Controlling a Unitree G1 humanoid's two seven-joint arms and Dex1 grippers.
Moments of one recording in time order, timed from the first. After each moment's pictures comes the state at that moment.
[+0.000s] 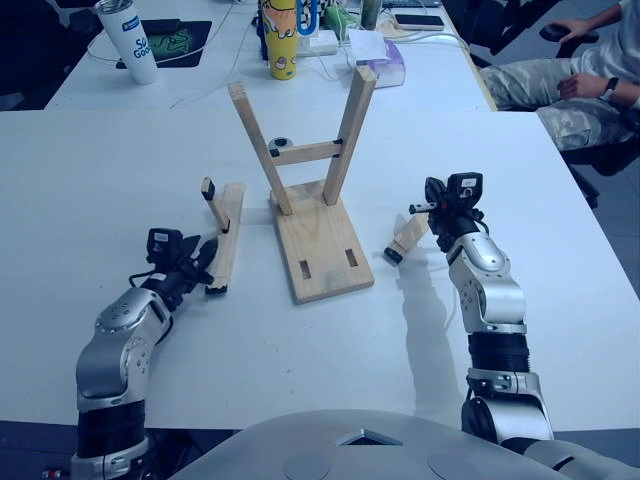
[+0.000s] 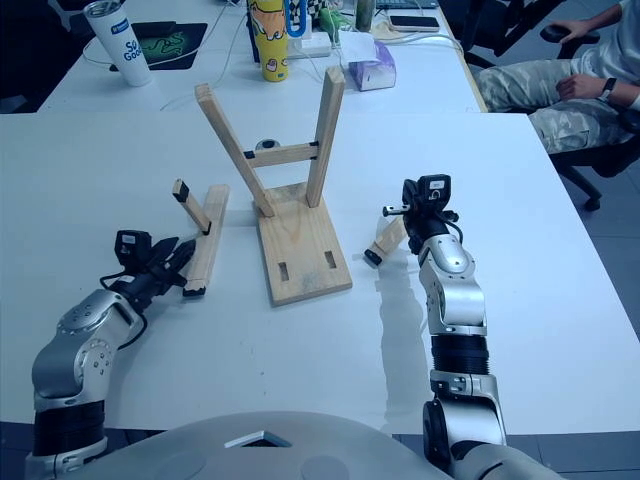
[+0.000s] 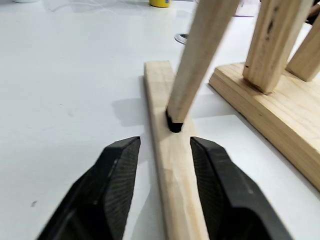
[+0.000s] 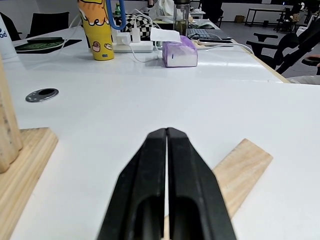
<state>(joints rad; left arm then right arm) 0.14 0.34 0.18 -0.32 -0.34 0.60 -0.35 -0.21 -0.19 -0.11 0.03 0.16 0.33 0.15</state>
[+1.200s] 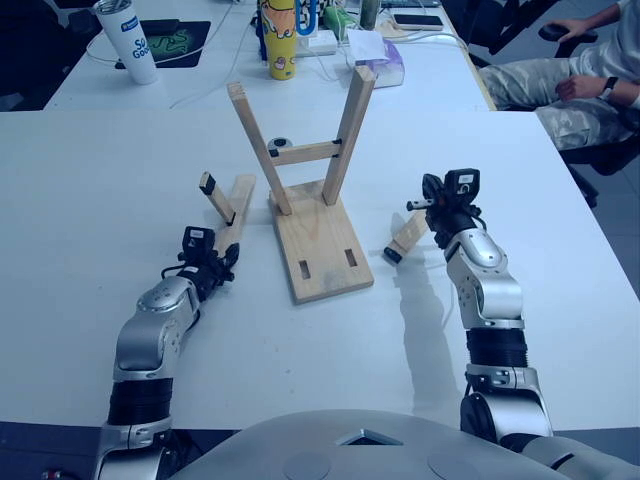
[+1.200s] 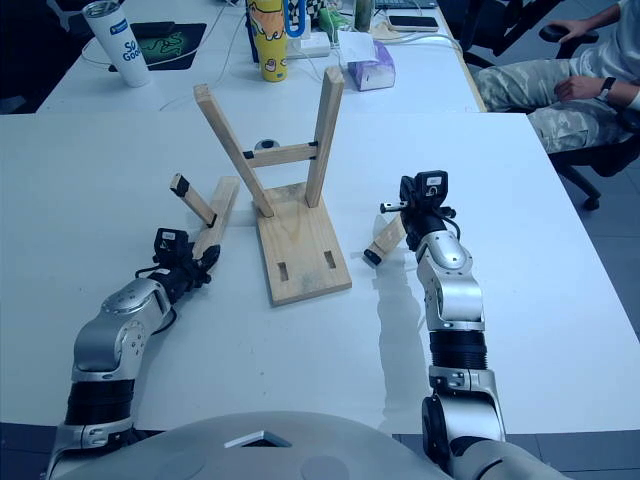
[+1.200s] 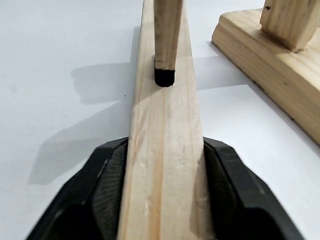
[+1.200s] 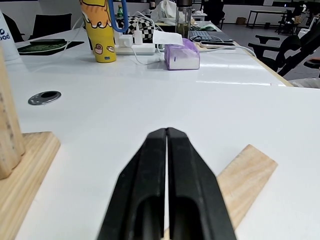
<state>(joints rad) 0.03 0.30 0.06 -0.20 -0.21 0.67 -0.22 -0.24 -0.19 -0.10 0.05 0.16 0.32 0.16</state>
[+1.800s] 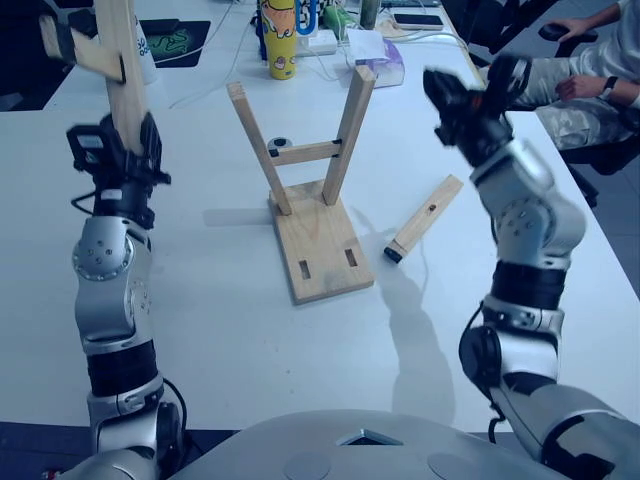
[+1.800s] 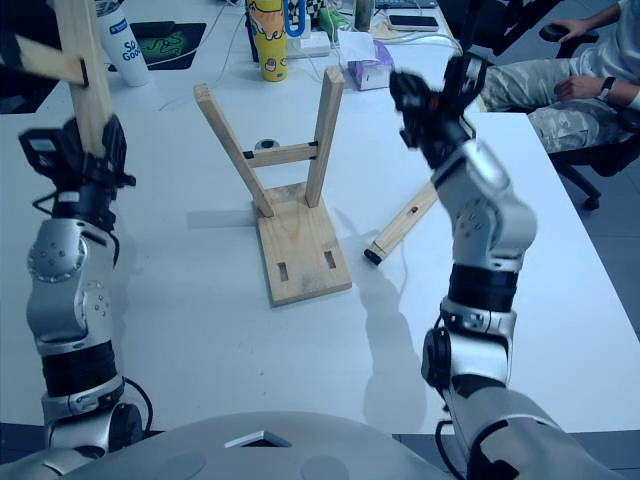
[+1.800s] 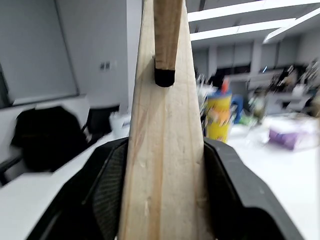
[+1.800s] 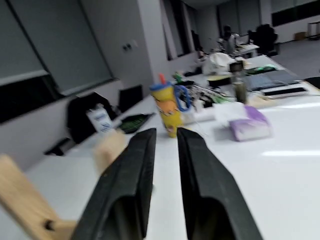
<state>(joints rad) -0.21 0.30 0.25 -0.37 -0.22 0.28 -0.12 -0.70 -0.23 -0.31 -0.07 0.72 0.75 0.26</state>
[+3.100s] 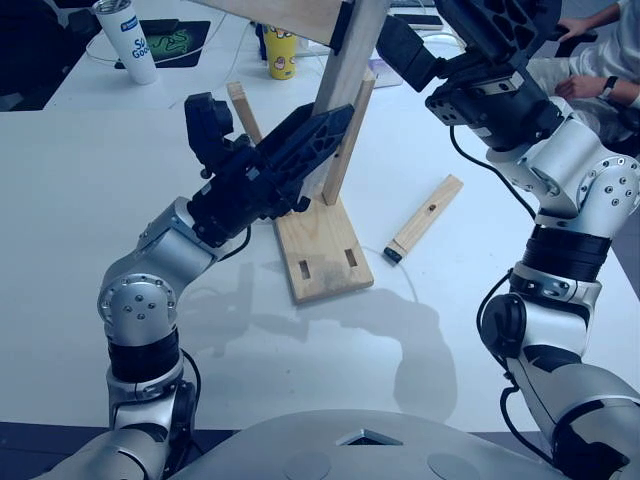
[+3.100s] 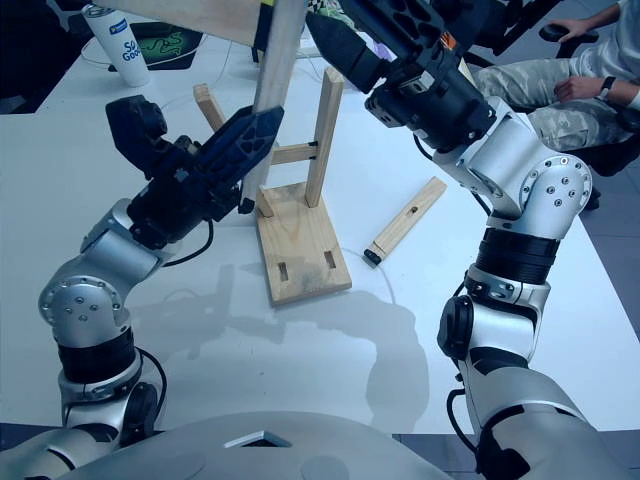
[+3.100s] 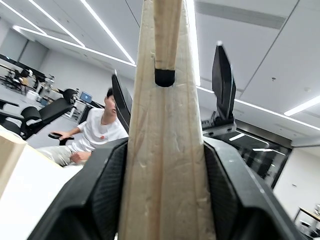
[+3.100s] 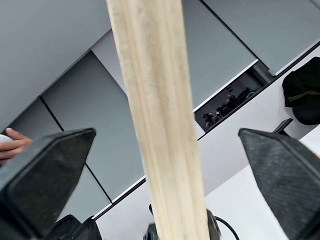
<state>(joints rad) -0.30 0.26 0.07 -0.53 -1.27 0.70 -0.36 -0.76 -0.34 -0.31 0.03 1.78 1.11 0.25</state>
